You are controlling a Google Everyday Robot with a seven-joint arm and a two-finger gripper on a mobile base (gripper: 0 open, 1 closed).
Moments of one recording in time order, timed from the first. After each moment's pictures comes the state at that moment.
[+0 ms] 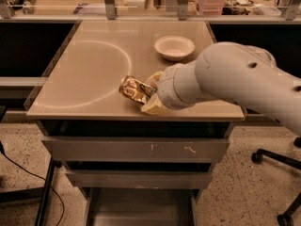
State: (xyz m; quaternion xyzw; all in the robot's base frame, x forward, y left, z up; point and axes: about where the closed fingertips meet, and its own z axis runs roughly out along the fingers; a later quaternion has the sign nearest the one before) arm 0.533 -0.008 0.851 -0.64 0.66 0.00 0.40
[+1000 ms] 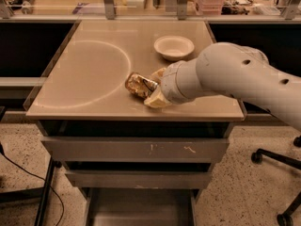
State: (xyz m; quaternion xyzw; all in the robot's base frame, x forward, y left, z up) arm 0.569 -0.014 0.840 -0.61 0.67 0.01 0.42
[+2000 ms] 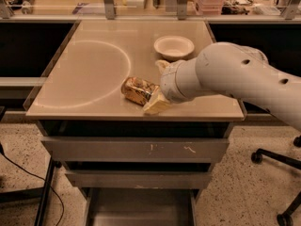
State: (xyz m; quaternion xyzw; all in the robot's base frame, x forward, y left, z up) arm 0.569 -0.014 0.840 -0.61 0.67 0.01 0.42
